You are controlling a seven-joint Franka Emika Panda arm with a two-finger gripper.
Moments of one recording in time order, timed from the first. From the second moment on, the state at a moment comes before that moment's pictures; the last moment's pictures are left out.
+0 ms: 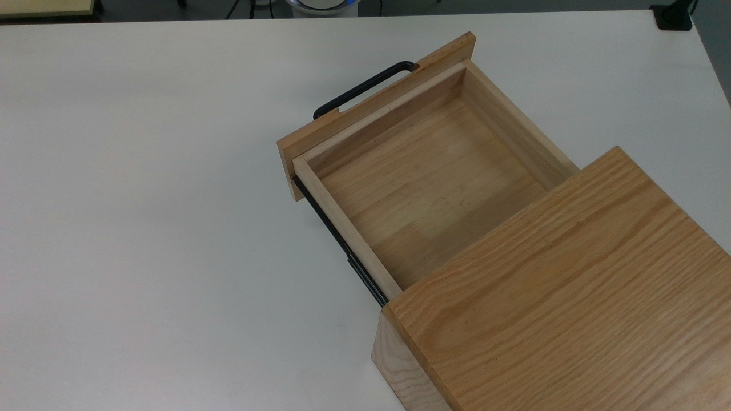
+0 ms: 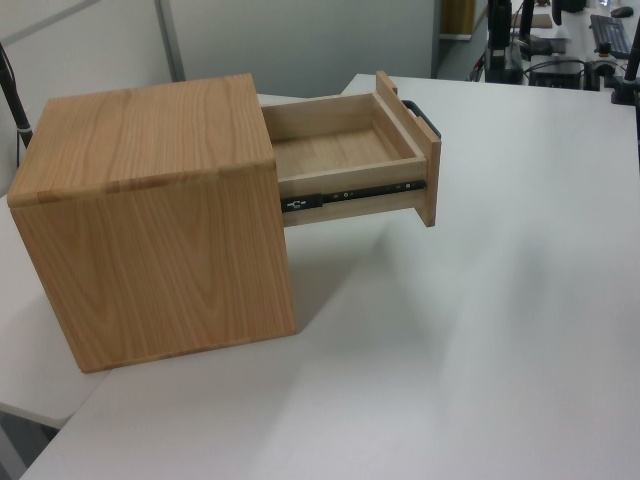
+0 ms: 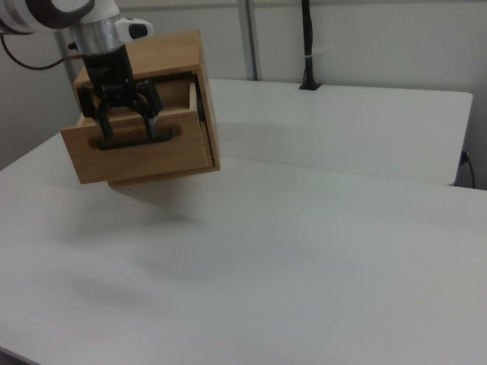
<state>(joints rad) 0.08 -0.05 -0.03 -1.59 -0.06 1.53 -0.24</state>
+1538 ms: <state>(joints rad) 0.11 0.20 0.10 -1.60 -0.06 2.06 0.41</state>
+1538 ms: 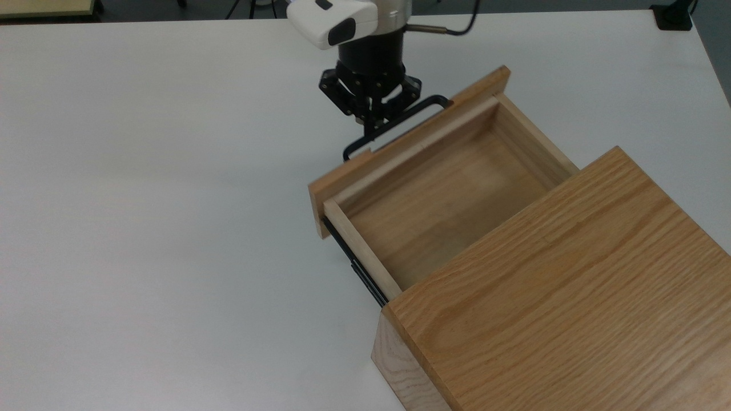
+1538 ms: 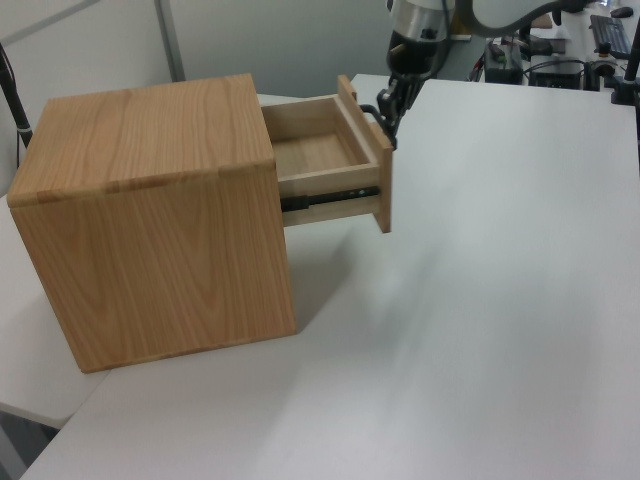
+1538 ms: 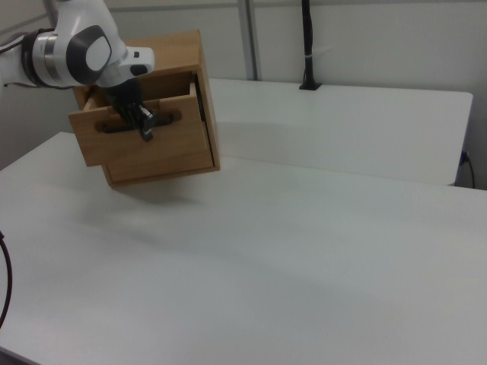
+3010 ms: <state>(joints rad) 0.23 0.48 0.10 -1.37 -0.35 2.47 1.13</state>
